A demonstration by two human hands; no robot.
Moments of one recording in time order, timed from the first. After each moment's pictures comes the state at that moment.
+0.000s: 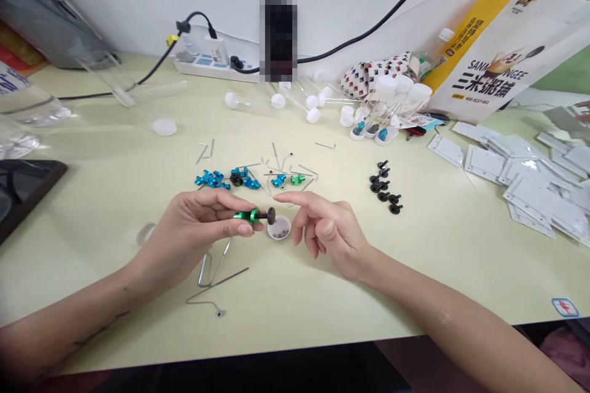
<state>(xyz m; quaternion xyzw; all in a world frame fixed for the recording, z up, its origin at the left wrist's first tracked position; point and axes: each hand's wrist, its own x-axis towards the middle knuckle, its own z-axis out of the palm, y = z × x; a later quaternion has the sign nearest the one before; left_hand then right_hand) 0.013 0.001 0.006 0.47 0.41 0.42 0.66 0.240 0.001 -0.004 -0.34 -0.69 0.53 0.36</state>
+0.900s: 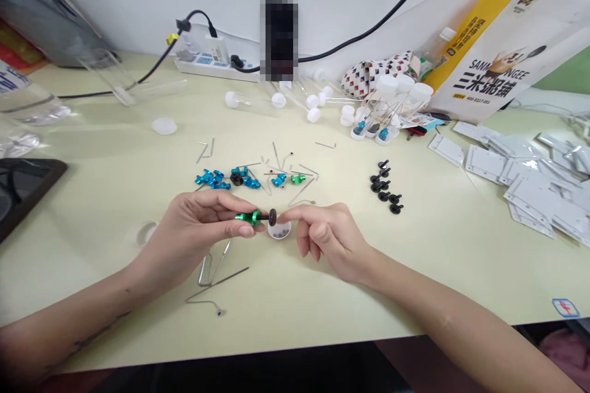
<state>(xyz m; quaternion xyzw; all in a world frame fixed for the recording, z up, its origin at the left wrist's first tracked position) 0.015 0.000 0.006 0.47 0.42 0.42 0.65 0.241 -0.001 -0.003 -0.34 -0.71 0.52 0.33</state>
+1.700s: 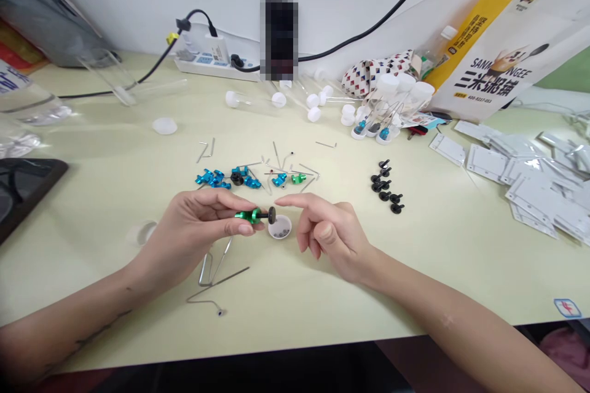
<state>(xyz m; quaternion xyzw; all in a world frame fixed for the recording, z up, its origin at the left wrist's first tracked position) 0.016 0.000 0.005 0.47 0.44 0.42 0.64 0.240 -0.001 -0.003 -0.35 -0.71 0.50 0.35</state>
